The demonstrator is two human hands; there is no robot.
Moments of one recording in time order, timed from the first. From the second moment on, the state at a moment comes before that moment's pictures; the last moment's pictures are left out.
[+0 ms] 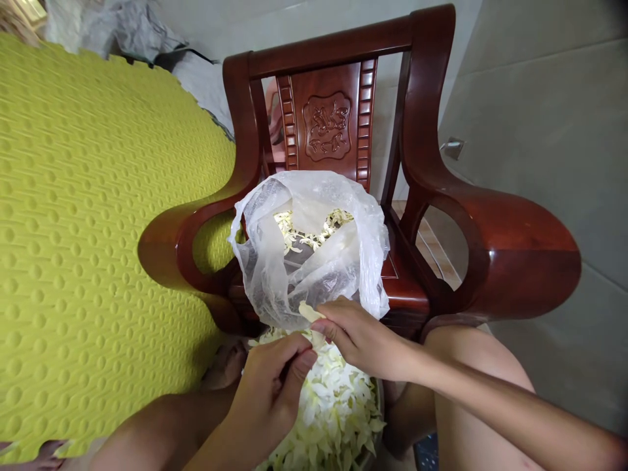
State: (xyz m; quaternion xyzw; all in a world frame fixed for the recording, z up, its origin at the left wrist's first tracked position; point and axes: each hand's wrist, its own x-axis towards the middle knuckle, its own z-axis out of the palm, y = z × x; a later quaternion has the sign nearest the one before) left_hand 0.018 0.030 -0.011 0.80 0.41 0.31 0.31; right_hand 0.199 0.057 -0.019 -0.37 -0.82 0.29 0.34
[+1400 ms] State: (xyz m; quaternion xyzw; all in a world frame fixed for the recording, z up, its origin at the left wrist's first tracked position) left_hand 0.001 0.057 -0.029 0.88 0.40 0.16 0.22; right_hand 0.216 0.082 -0.013 -0.25 -0.92 0.25 0.15
